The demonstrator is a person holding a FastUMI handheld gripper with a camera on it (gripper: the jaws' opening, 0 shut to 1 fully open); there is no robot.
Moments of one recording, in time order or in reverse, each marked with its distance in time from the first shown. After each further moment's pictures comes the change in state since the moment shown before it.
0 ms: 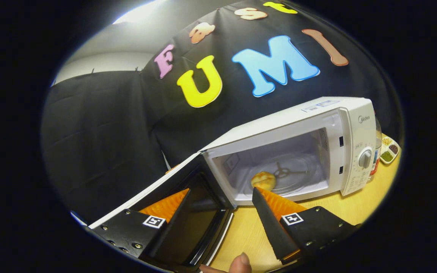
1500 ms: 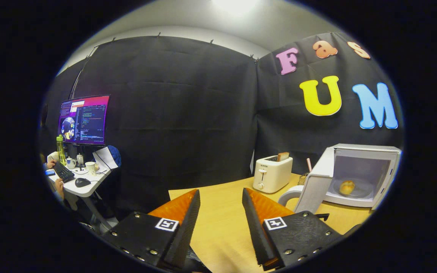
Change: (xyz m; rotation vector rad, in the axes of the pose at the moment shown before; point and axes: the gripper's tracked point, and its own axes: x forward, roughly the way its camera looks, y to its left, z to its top) arm -0.106 0.228 -0.120 -0.408 0.006 0.495
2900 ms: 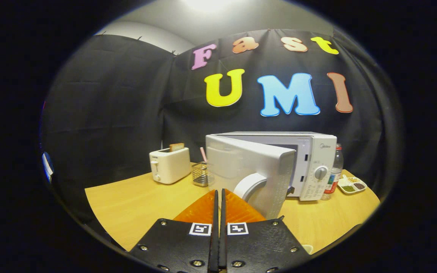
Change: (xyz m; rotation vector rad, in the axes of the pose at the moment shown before) arm -0.114 -0.236 -0.023 0.093 0.034 -0.673
